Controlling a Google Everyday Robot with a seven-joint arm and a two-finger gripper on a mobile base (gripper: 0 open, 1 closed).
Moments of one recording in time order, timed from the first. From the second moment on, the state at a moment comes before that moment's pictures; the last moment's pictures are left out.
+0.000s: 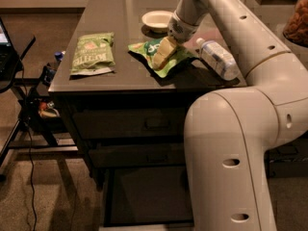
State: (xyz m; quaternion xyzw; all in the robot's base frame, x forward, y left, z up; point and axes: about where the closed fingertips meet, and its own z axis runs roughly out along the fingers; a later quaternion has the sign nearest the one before) arm 0.744 -0.071 0.838 -0.46 0.87 0.13 0.15
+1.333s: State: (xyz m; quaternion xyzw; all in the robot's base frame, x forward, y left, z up) arm 0.744 -0.070 0.838 -0.46 0.87 0.13 0.15
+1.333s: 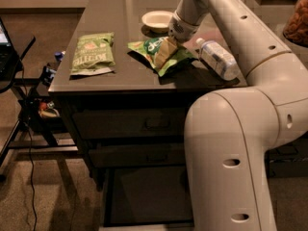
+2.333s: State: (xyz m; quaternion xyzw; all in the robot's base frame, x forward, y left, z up) arm 0.724 -0.061 0.873 -0.46 0.85 0.14 0.21
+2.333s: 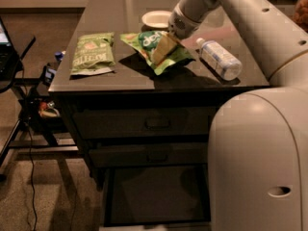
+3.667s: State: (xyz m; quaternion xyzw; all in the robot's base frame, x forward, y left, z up) arm 0.640 -0.088 0.874 -0.48 0.85 0.13 0.19
